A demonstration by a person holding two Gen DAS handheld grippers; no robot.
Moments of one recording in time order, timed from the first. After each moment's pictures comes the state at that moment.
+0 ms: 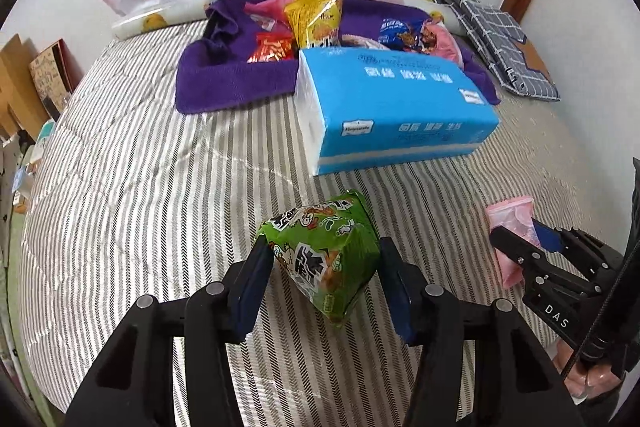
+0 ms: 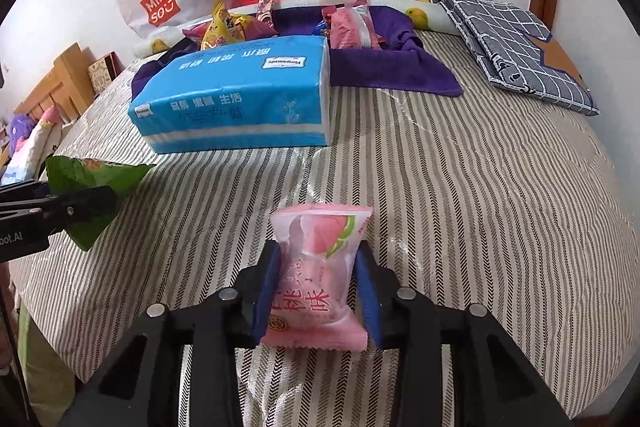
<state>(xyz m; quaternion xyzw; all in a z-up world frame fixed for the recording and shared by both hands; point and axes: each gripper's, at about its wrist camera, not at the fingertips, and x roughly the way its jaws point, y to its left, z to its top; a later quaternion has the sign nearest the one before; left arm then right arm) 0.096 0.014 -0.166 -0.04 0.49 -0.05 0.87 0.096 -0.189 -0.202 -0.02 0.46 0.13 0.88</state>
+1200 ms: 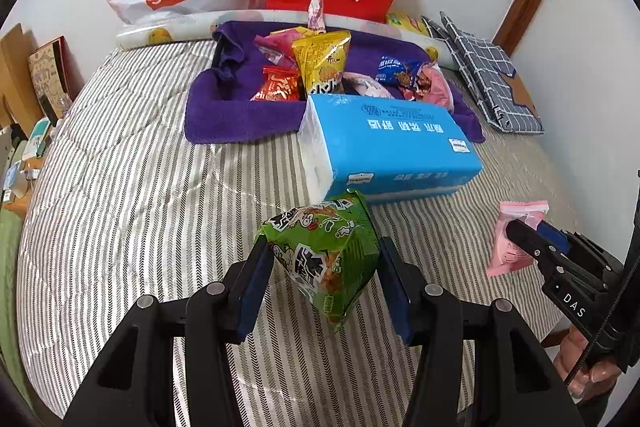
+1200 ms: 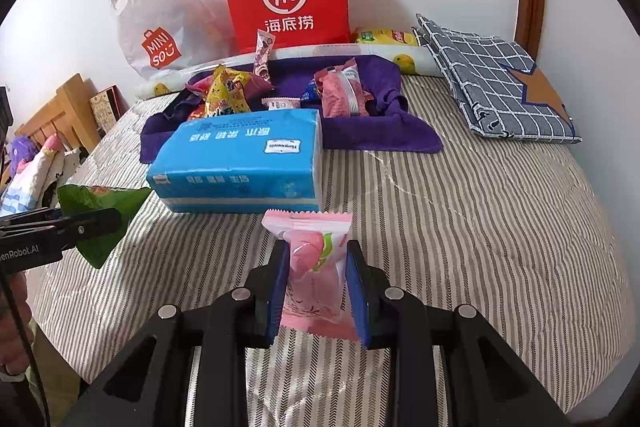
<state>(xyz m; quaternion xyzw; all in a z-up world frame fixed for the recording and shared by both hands) 0.103 0.031 -0.138 -0.08 0.46 -0.07 0.88 0.099 -0.190 -0.152 -0.01 0.41 0.12 0.90</state>
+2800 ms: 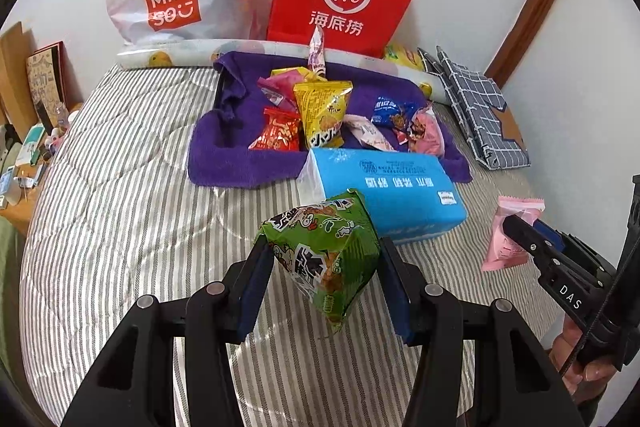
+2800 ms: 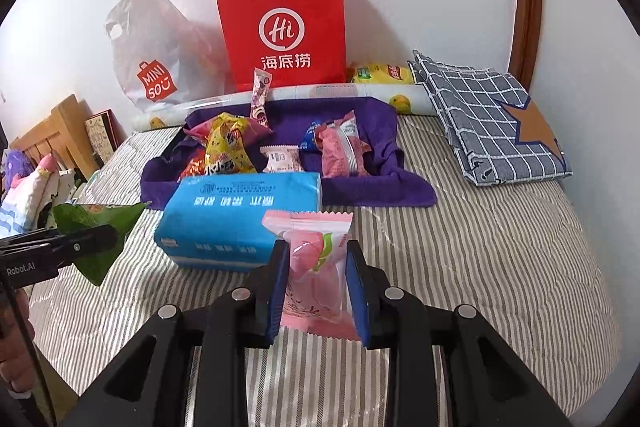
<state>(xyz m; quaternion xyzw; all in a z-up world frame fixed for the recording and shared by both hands) 0.122 0.048 -0.108 -0.11 0.43 -0.08 0.89 0.124 -0.181 -0.115 -0.01 0.38 0.10 0.92</state>
